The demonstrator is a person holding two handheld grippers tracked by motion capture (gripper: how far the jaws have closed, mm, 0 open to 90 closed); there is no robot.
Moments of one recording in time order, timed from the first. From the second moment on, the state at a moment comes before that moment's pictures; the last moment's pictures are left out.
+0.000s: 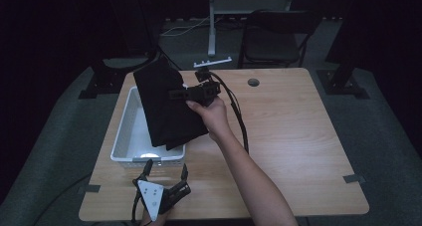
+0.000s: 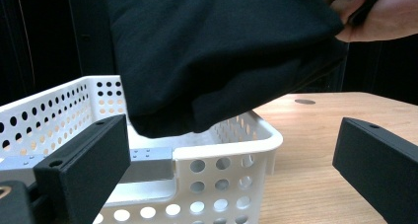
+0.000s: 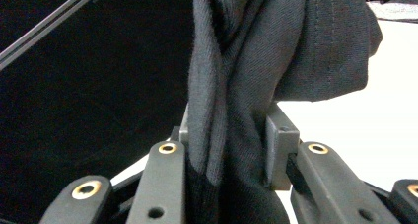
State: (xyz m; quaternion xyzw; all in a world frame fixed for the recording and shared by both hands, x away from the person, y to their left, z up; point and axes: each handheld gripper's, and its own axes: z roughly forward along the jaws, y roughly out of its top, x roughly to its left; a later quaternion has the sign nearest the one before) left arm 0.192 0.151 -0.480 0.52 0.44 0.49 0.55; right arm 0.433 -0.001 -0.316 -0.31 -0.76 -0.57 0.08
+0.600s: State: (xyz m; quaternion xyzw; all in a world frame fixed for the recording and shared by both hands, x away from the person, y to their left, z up) left arm 0.192 0.151 -0.480 0.52 0.44 0.49 0.55; right arm 0.435 0.027 -0.323 -0.30 -0.75 -0.58 0.09
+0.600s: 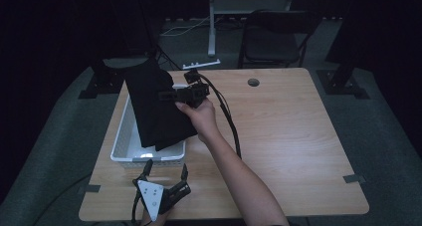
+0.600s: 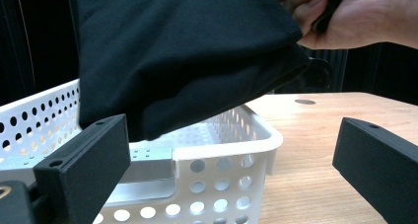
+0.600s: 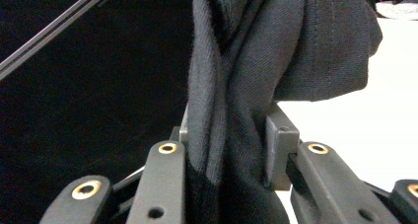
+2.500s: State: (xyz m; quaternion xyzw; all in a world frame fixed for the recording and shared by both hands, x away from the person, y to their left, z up) left arm 0.192 0.152 -0.480 0.52 0.43 0.48 0.55; right arm 0.446 0.063 -0.366 -0.33 -0.74 -0.58 0.10
